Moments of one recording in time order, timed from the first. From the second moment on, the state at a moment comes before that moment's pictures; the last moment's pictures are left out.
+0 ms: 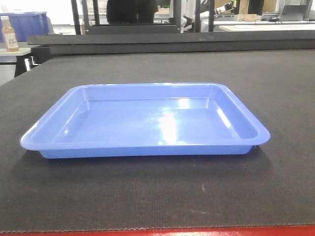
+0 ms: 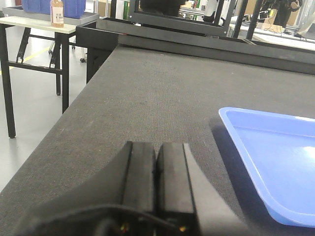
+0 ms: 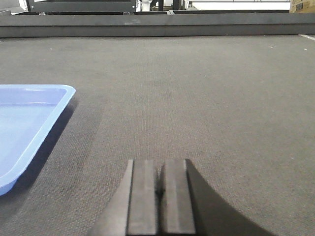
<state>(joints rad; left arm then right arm) -0.05 -0.01 0.03 -0.10 0.08 -0.03 -0.03 -0.01 0.03 -0.02 0.13 0.09</state>
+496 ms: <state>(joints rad) -0.05 -0.01 0.03 -0.10 0.01 -0.03 -0.03 -0.01 0.03 -0.02 0.04 0.09</state>
